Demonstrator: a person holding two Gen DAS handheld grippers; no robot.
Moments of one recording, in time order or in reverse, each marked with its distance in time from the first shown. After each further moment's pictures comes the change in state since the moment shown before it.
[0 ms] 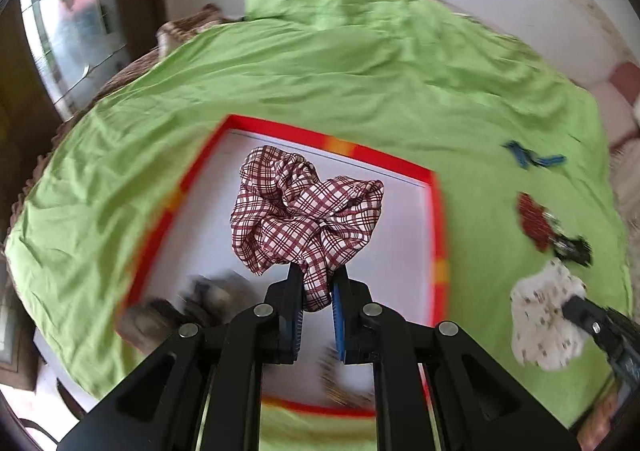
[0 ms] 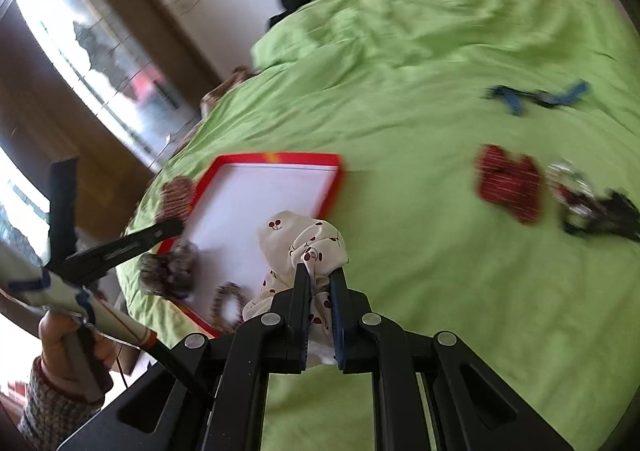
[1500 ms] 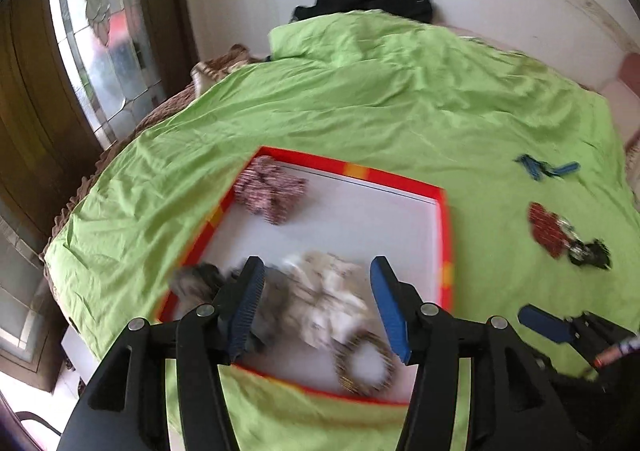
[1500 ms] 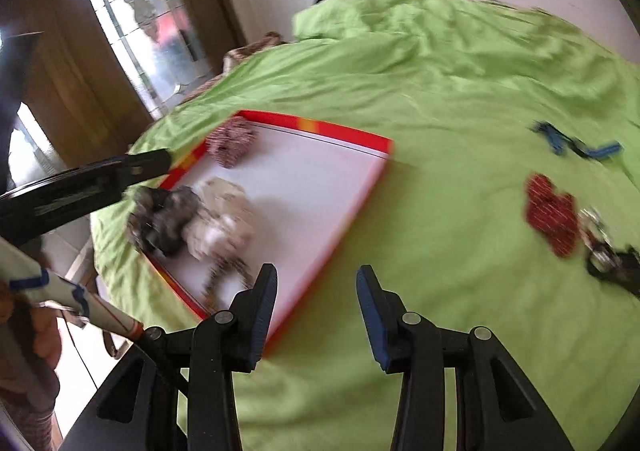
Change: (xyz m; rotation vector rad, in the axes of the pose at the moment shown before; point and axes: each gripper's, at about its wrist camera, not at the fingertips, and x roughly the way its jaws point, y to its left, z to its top) left arm -0.059 -0.033 -0.033 0.037 -0.146 0.105; right arm 0.031 0.040 -0.032 -0.205 0.021 -0.103
